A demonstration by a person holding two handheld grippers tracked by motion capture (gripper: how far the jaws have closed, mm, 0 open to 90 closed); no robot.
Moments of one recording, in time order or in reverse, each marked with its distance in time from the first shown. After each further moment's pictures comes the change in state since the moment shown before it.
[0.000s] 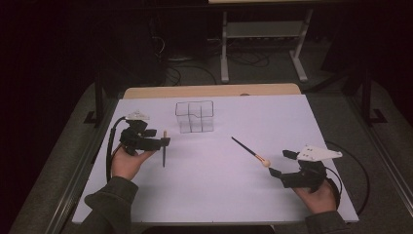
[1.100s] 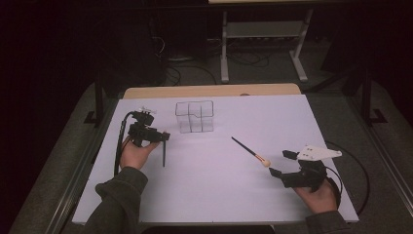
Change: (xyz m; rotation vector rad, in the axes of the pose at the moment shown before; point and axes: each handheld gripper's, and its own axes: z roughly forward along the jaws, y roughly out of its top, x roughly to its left) left arm 0.022 0.009 0.038 0.149 0.126 -0.112; right arm -0.002 0.000 0.000 0.014 0.006 -0.010
